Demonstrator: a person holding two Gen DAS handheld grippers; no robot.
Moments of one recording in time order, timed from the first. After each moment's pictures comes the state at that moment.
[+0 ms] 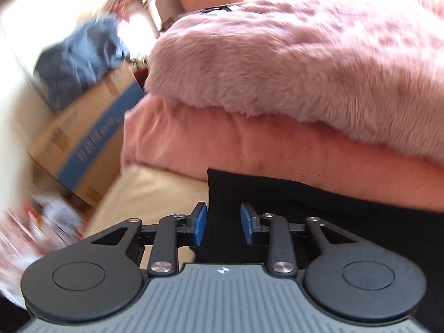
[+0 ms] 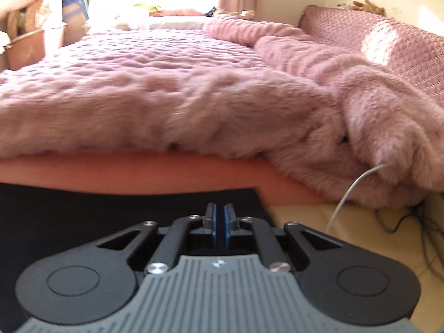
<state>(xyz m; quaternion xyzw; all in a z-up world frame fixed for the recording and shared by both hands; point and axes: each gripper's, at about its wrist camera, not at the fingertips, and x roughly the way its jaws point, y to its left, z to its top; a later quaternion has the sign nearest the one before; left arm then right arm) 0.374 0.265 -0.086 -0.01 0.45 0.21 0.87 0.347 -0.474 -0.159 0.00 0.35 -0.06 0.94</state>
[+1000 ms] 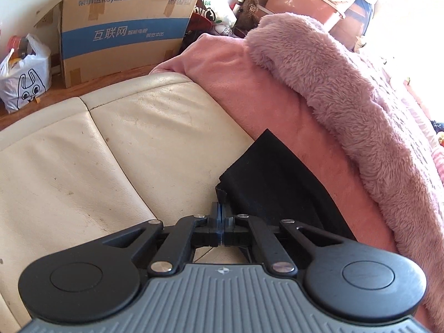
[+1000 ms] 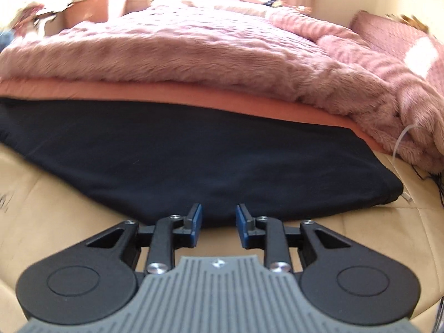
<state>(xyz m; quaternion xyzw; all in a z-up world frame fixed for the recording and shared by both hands) 0.274 0.344 -0.126 -0.32 0.36 0.23 0.84 0.206 -0.289 -0.163 -0.09 0.40 0.03 0.91</state>
